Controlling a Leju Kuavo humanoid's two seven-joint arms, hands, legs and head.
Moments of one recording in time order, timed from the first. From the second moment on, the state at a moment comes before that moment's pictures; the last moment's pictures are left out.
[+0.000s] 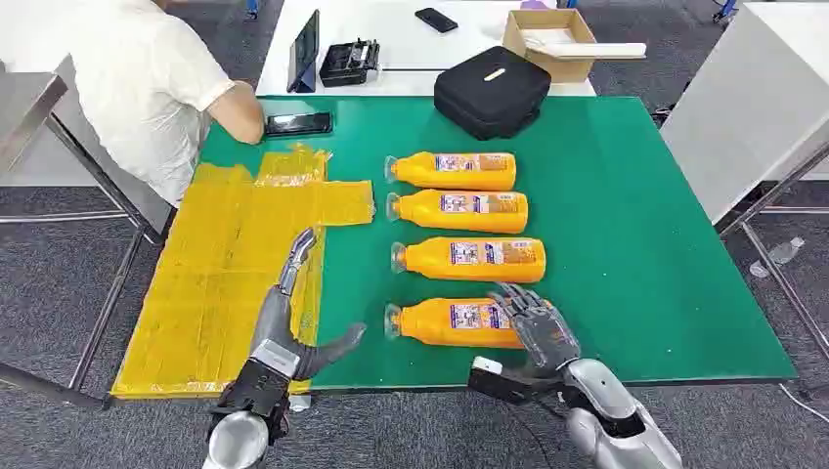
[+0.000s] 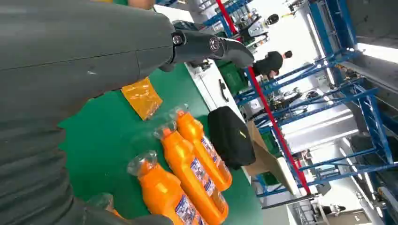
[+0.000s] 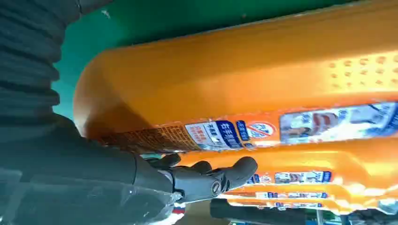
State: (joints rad) left arm -0.01 -0.31 -0.28 -1.50 -0.50 0.04 -0.48; right arm -0.03 -0.31 0.43 -1.35 1.14 0.02 -0.14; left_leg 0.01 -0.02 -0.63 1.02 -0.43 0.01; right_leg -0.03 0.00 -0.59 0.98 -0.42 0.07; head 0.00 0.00
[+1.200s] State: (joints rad) left arm -0.01 -0.31 -0.27 -1.49 -0.36 0.02 -0.49; right arm 0.00 -0.39 0.37 -1.34 0.91 0.06 -0.18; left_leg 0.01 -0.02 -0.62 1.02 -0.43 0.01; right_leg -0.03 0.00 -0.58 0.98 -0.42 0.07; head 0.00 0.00
